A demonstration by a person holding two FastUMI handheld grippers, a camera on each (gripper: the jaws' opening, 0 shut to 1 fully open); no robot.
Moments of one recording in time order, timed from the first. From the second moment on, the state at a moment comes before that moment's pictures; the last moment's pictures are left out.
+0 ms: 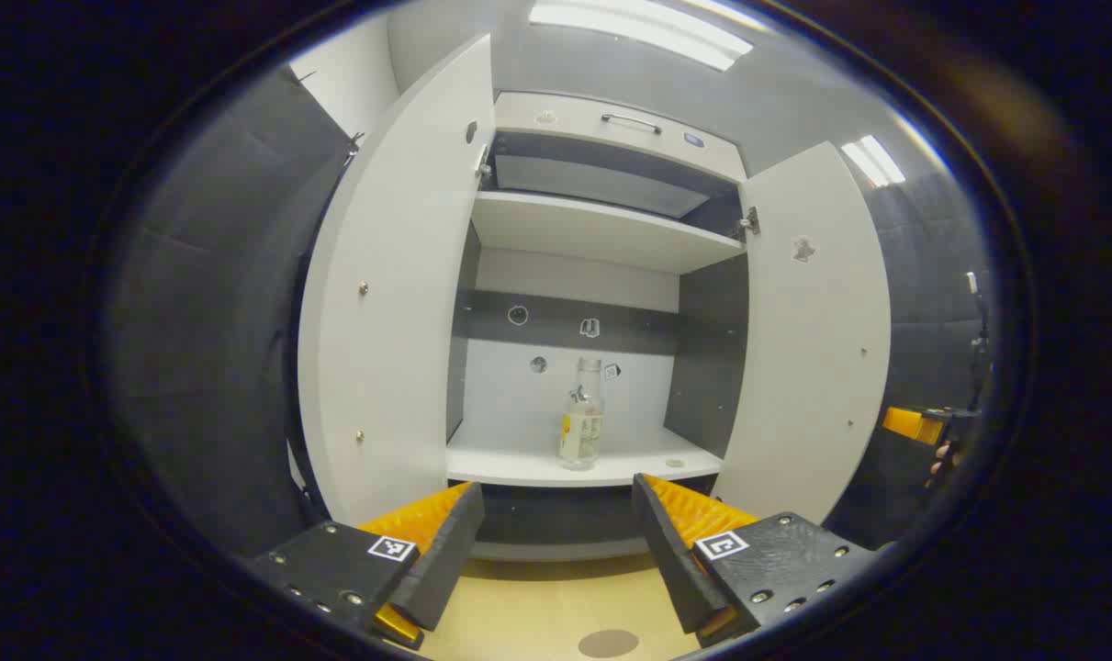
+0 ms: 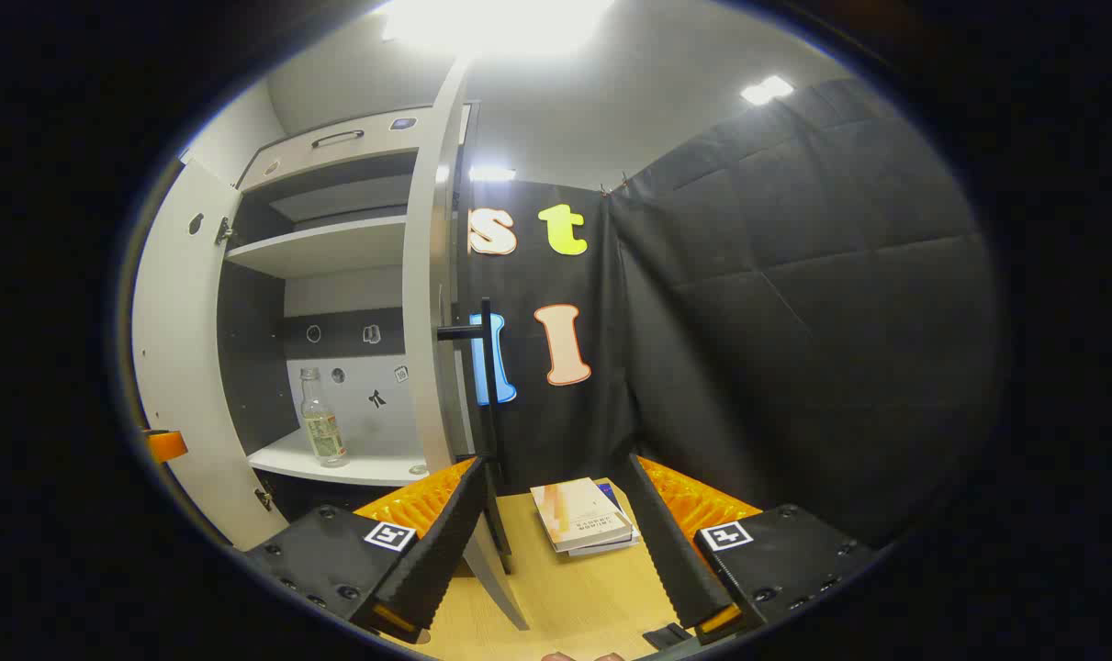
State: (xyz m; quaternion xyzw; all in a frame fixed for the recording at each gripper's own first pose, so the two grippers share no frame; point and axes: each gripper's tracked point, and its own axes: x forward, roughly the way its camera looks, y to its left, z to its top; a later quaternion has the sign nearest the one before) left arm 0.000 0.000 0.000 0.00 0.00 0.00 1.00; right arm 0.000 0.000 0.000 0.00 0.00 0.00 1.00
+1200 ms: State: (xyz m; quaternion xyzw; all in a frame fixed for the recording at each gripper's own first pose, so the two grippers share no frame) left arm 0.075 -0.027 0.025 0.04 -0.01 -0.03 1.00; right arm 0.020 -0.047 0.024 0.00 -0.01 -0.07 1.00
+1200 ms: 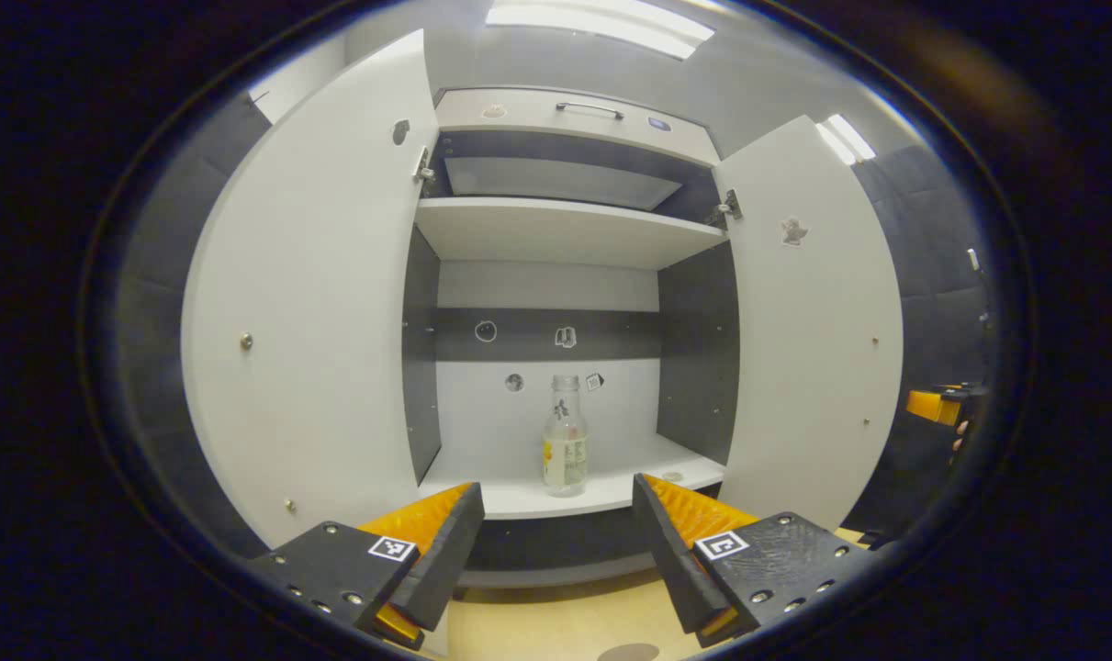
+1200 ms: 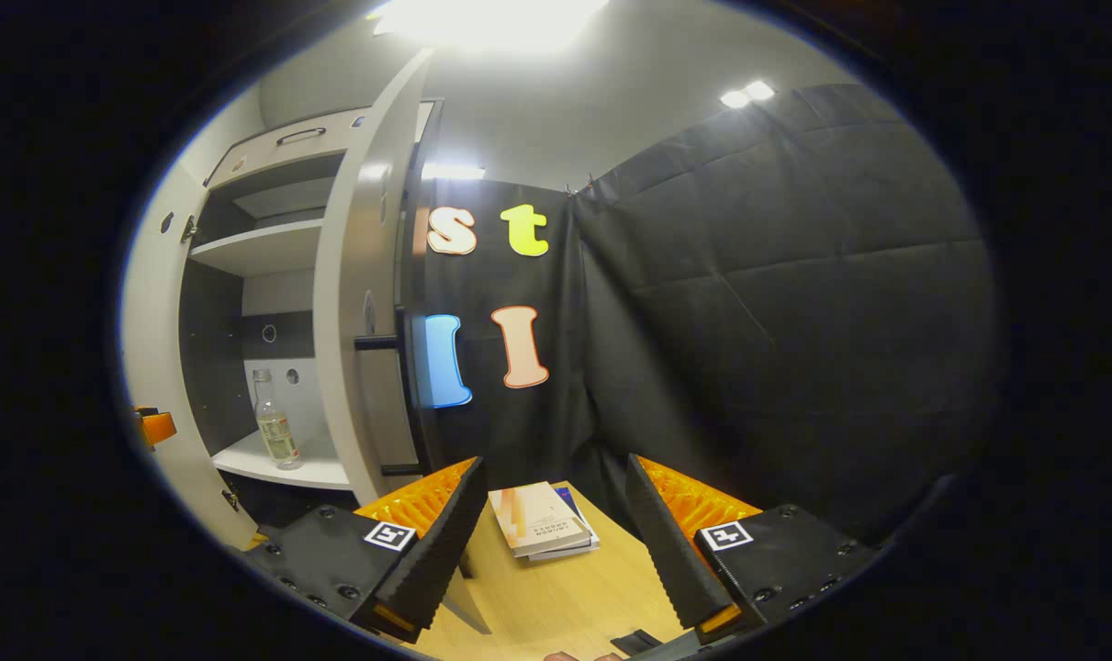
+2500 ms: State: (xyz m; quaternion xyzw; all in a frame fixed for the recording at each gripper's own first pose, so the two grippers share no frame) left arm 0.298 -0.055 0.041 0.06 0.01 -0.04 1.00; right arm 0.078 -0.151 0.014 0.04 -0.01 -0.17 0.98
